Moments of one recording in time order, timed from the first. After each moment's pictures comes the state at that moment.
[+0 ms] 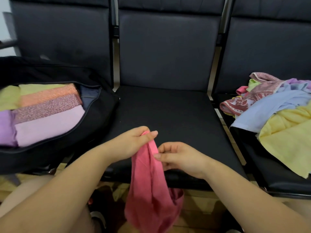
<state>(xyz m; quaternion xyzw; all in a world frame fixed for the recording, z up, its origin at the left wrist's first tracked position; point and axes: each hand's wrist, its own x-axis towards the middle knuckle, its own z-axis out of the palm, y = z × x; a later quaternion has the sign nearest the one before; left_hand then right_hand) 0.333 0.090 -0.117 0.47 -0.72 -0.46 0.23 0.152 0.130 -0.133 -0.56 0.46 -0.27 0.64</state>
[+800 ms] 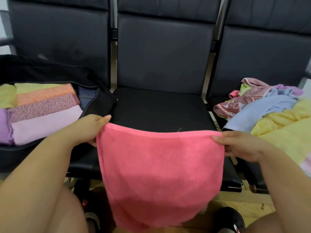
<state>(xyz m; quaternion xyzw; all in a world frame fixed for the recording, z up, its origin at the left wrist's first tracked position) 0.404 0.074 -0.089 0.65 -0.62 -0.38 0.24 0.016 0.133 -0.094 -0.46 0.63 -0.26 0.56</state>
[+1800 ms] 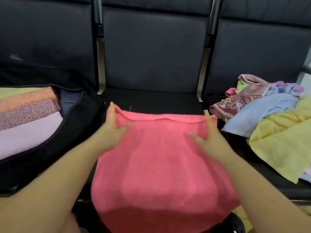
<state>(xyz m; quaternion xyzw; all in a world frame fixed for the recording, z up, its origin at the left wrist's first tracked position) 0.335 0.024 -0.139 0.56 -0.66 -0.37 0.33 0.045 0.084 -0.147 -0.58 0.73 -0.30 0.20</state>
